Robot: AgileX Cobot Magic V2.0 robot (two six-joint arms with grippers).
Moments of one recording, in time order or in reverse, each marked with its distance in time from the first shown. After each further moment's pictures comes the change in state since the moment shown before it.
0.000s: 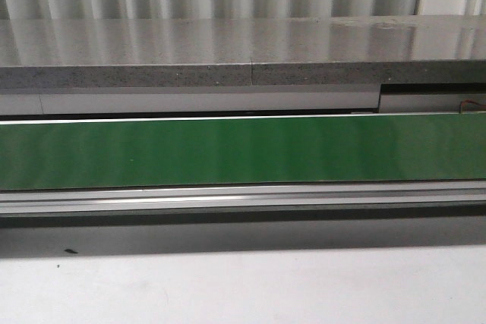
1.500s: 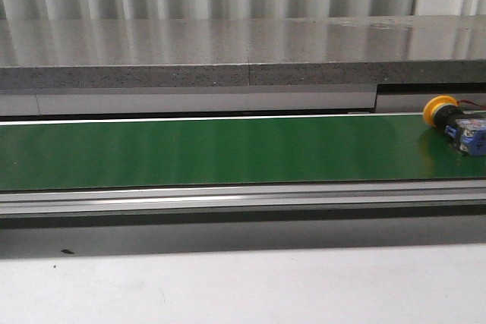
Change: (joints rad) left arm 0.000 0.000 0.000 0.000 0.000 0.000; right arm 0.189 -0.890 0.611 -0.030 -0.280 -0.014
